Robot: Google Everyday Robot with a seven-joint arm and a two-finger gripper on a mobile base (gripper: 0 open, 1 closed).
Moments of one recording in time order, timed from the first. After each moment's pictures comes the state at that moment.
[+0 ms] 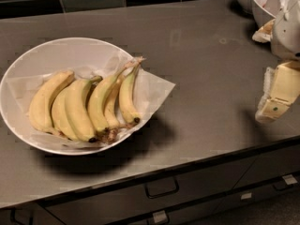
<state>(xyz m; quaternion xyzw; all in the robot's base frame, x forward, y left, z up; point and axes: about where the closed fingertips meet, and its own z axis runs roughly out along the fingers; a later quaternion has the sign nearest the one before) 0.438 -0.217 0.976 -0.60 0.78 -0.03 0.16</state>
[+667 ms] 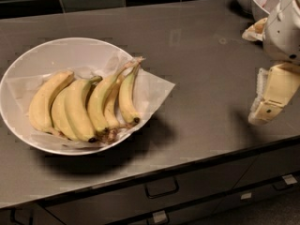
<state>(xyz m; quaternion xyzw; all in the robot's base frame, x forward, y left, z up) 0.434 -0.194 0.981 -0.63 0.76 -0.03 0.18</state>
